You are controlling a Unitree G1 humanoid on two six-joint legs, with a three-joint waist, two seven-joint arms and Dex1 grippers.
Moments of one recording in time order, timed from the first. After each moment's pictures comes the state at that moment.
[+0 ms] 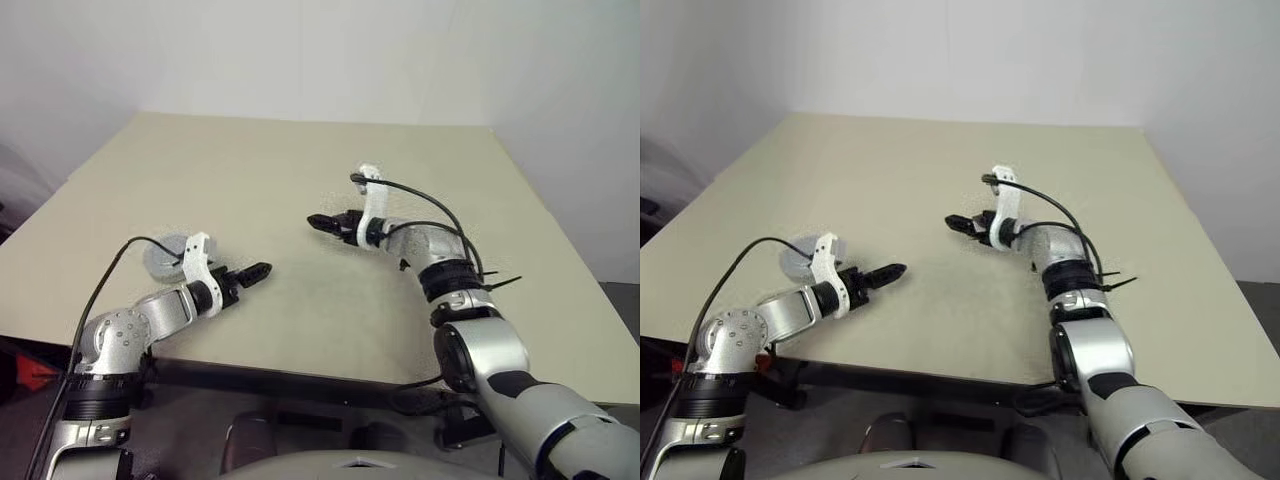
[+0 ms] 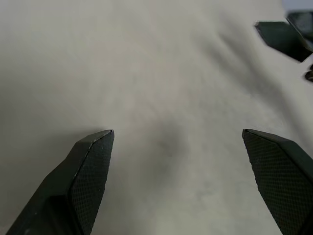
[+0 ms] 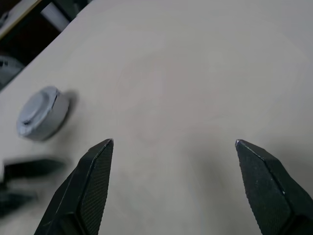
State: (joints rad) left arm -0.20 0.50 0.11 -0.12 -0.97 0.91 -0.17; right arm -0.85 -0.22 -0.01 0.74 0.31 0.56 0.76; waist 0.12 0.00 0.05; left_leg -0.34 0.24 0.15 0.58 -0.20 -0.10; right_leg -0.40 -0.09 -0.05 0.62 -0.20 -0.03
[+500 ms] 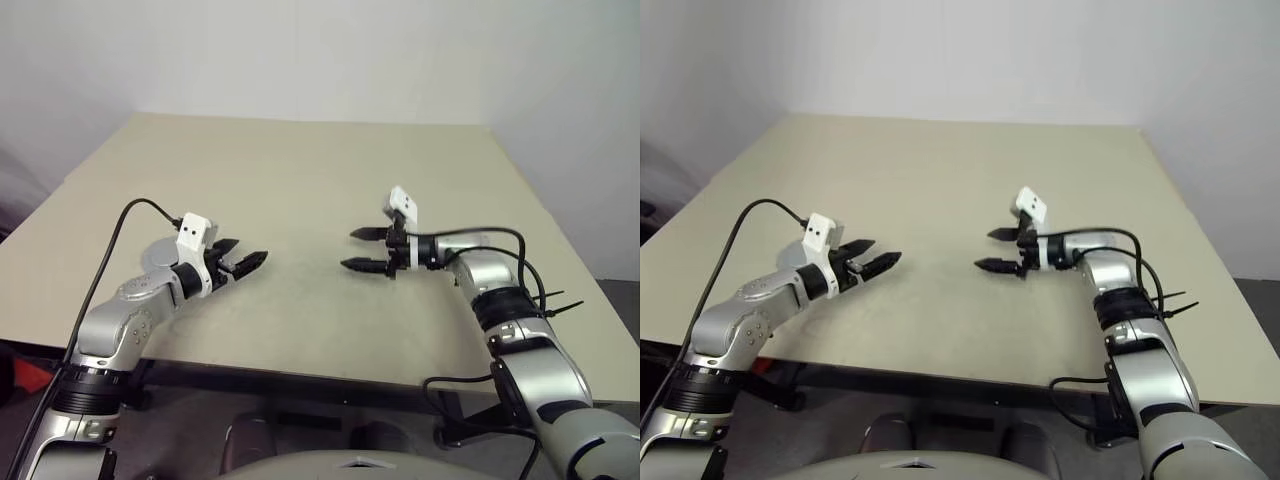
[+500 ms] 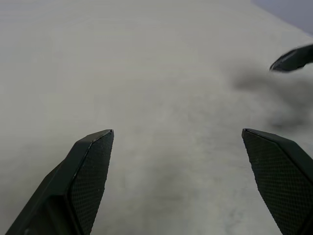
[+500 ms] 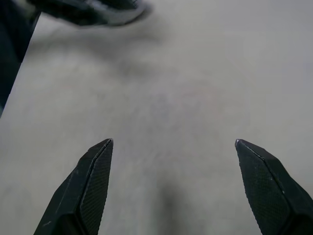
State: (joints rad) left arm -0.22 0.55 0.01 -0.10 -0.63 0.63 -0.52; right arm -0.64 -0.43 0.15 0.61 0.18 0.14 1.27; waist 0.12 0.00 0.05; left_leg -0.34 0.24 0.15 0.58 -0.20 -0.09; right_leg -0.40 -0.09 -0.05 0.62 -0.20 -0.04
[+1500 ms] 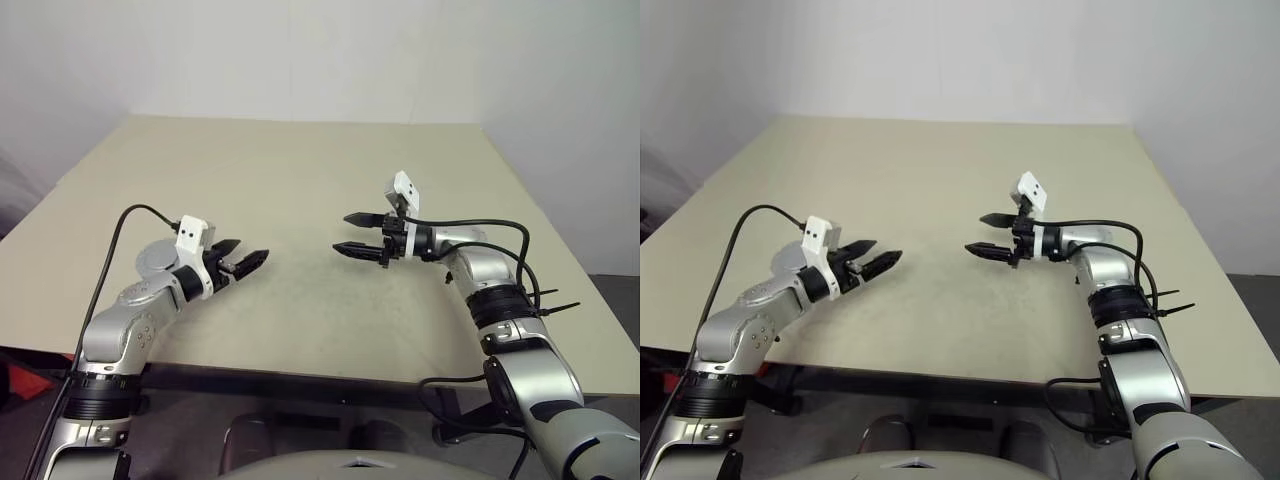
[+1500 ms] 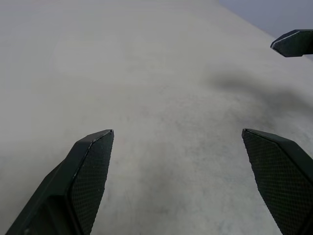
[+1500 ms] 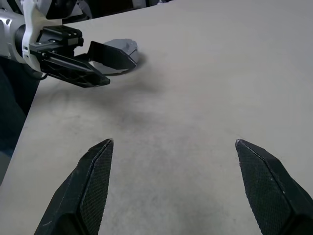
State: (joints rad) left arm -0.20 0.47 0.09 -0.11 -0.59 0.64 -0.56; right arm -0.68 -0.38 0.08 0.53 0.27 0.26 1.22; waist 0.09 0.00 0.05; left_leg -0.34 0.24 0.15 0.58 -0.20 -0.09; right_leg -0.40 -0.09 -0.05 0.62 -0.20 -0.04
